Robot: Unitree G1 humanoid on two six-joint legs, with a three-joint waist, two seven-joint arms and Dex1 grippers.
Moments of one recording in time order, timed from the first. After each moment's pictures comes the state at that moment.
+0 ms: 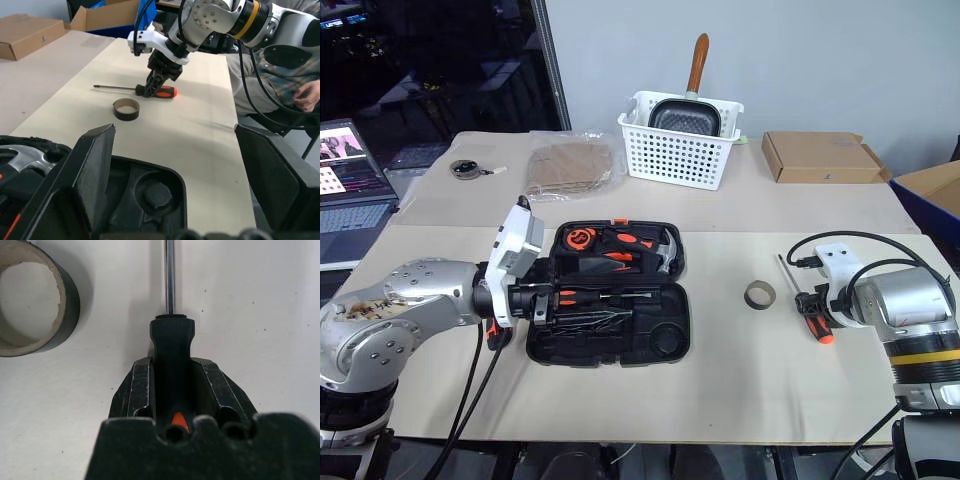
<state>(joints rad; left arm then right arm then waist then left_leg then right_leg) -0.47 0.74 0.02 -0.62 -0.94 0.90 -0.78 -0.53 -0.91 0.05 0.10 0.37 1.32 0.46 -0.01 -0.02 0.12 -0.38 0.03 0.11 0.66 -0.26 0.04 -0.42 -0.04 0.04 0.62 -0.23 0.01</state>
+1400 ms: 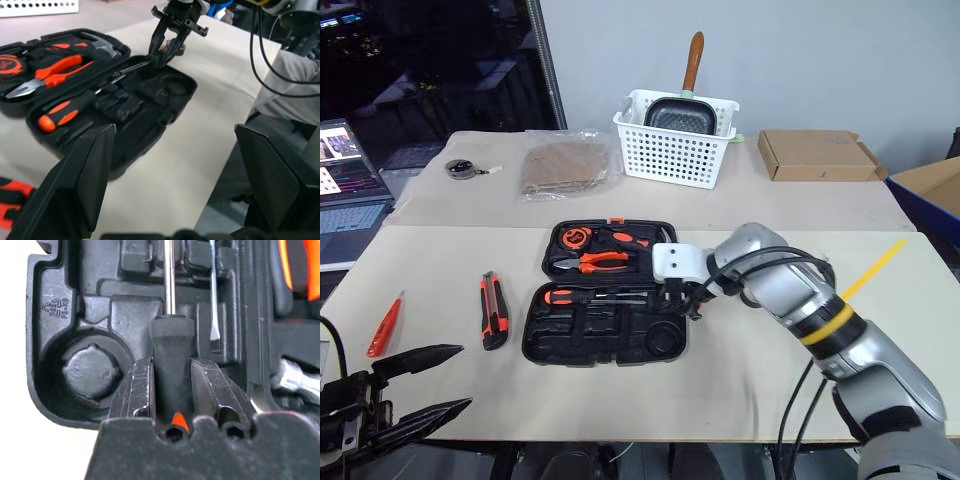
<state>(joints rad) 0.63 0.71 0.80 -0.64 -0.86 0.45 -1.25 -0.90 -0.67 0.62 0.00 0.01 0.53 1.26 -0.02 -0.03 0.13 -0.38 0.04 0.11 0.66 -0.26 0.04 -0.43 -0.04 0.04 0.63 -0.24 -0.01</state>
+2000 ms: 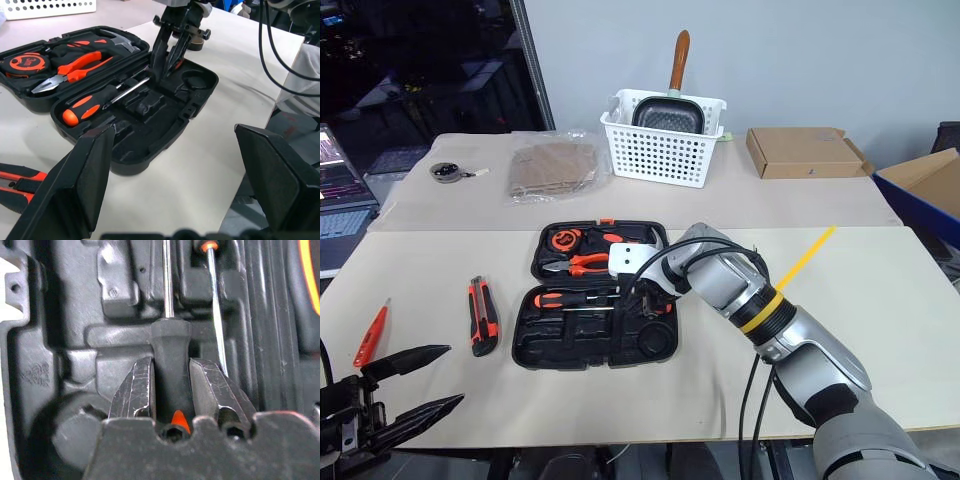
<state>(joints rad) 0.64 0.68 0.78 -0.57 -0.82 0.36 -1.24 -0.95 -0.46 0.66 0.09 -0.06 0.75 1.26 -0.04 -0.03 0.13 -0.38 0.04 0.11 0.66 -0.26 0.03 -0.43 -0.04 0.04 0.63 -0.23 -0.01</state>
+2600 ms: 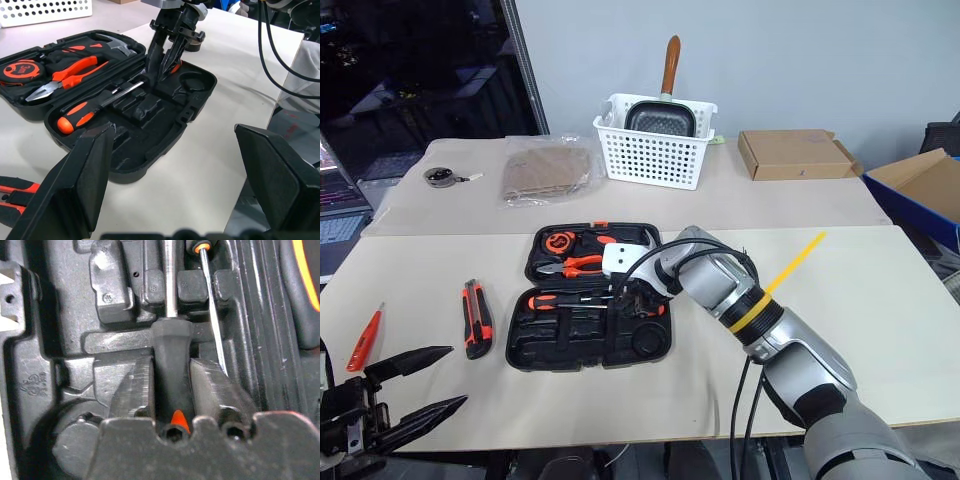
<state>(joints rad) 0.66 0.67 0.75 -0.57 -0.79 0.33 -1.24 -0.95 -0.41 0.66 0.15 -0.09 0.70 1.24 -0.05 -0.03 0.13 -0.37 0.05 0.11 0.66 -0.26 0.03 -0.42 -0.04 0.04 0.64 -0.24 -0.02</state>
